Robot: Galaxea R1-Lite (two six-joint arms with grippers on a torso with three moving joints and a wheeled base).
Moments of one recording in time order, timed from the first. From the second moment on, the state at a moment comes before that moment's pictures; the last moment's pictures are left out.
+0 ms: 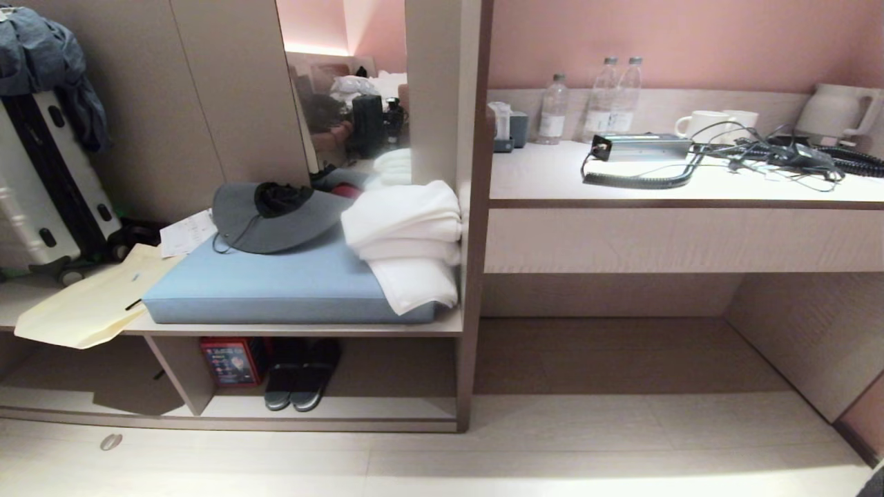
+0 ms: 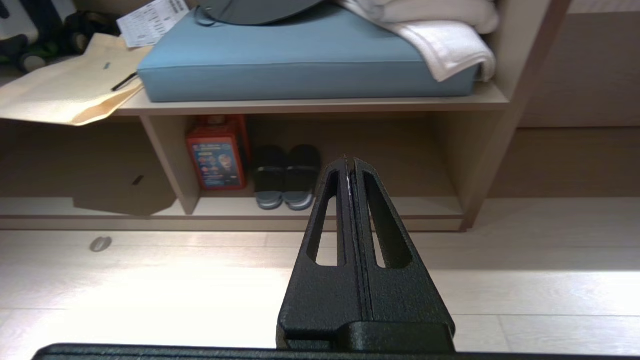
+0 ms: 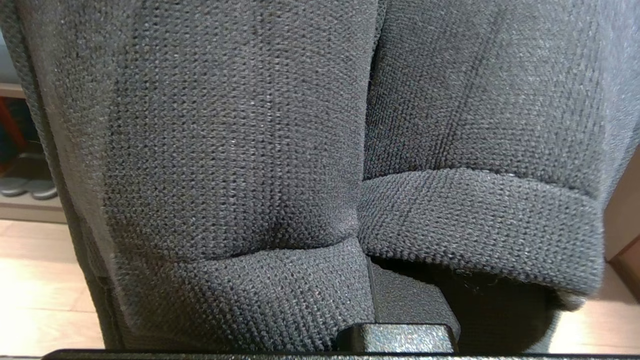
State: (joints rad) left arm 0.00 0.00 0.00 0.00 0.00 0.00; right arm 0.00 0.00 0.00 0.00 0.00 -0.04
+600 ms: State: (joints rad) left arm 0.00 0.00 0.00 0.00 0.00 0.00; right arm 0.00 0.00 0.00 0.00 0.00 -0.05
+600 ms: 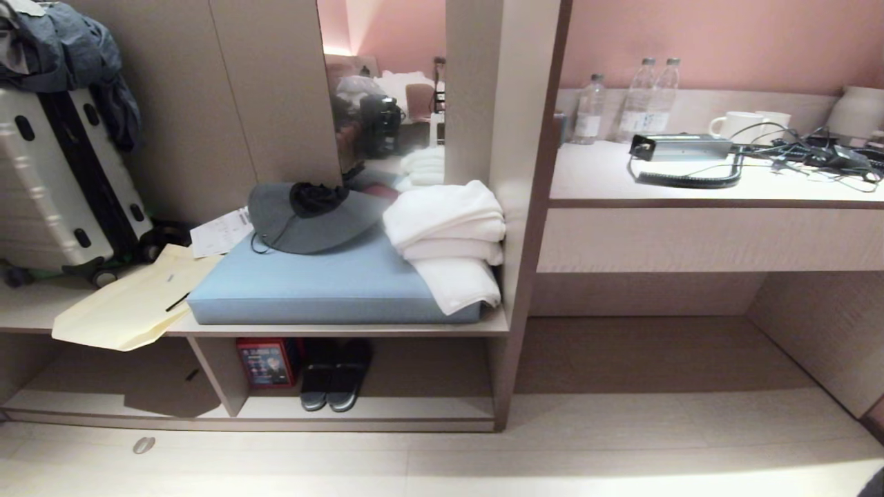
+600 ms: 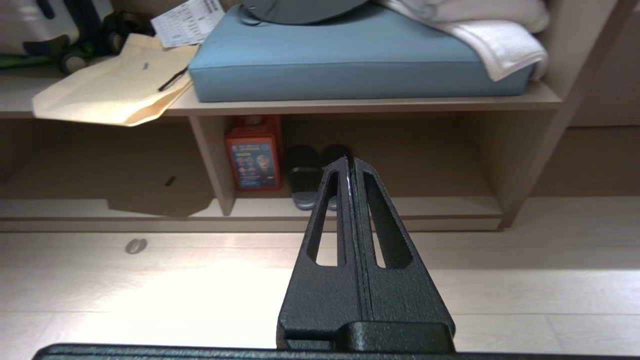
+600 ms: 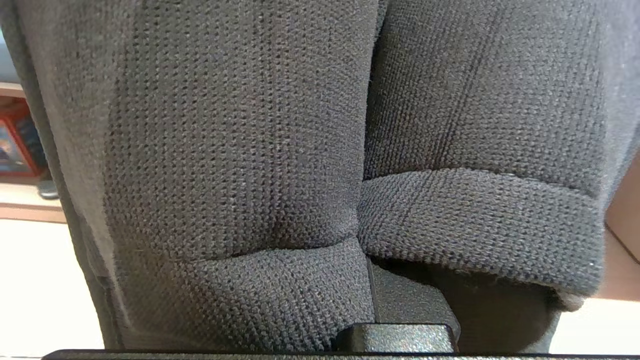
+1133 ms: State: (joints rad) left arm 0.00 0.00 0.00 0.00 0.00 0.00; right arm 0.00 0.00 0.00 0.00 0.00 -0.05
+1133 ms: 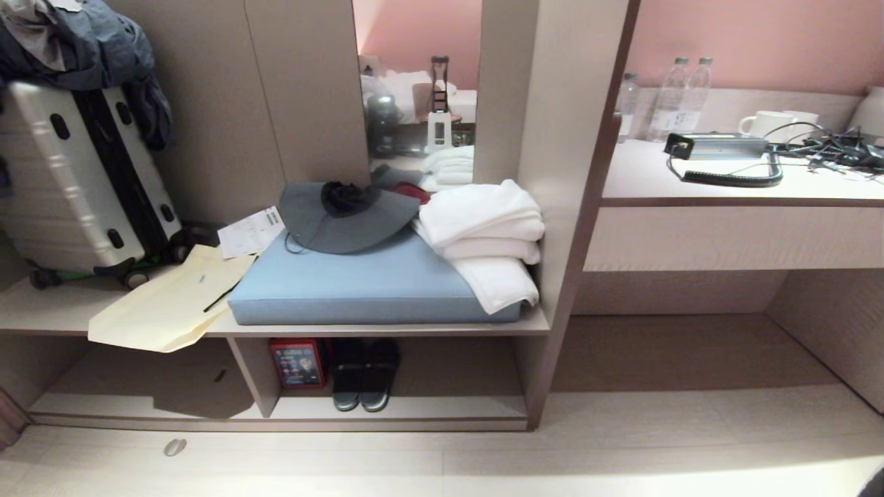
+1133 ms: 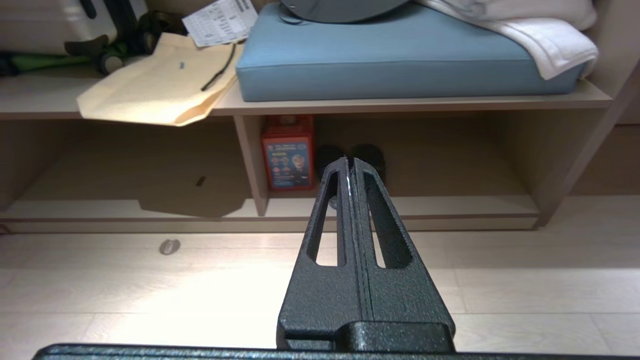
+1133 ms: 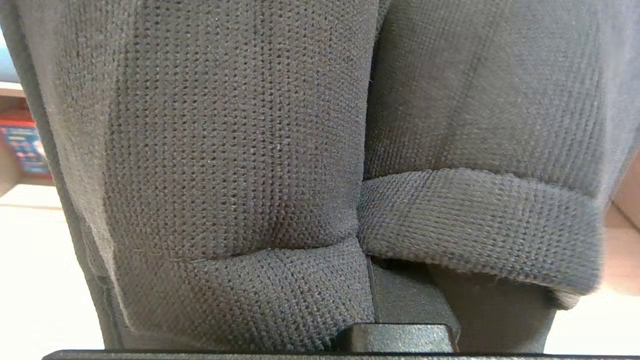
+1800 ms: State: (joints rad) left arm 0.00 0.00 0.00 0.00 0.00 0.00; right arm 0.00 0.00 0.00 0.00 0.00 -0.05
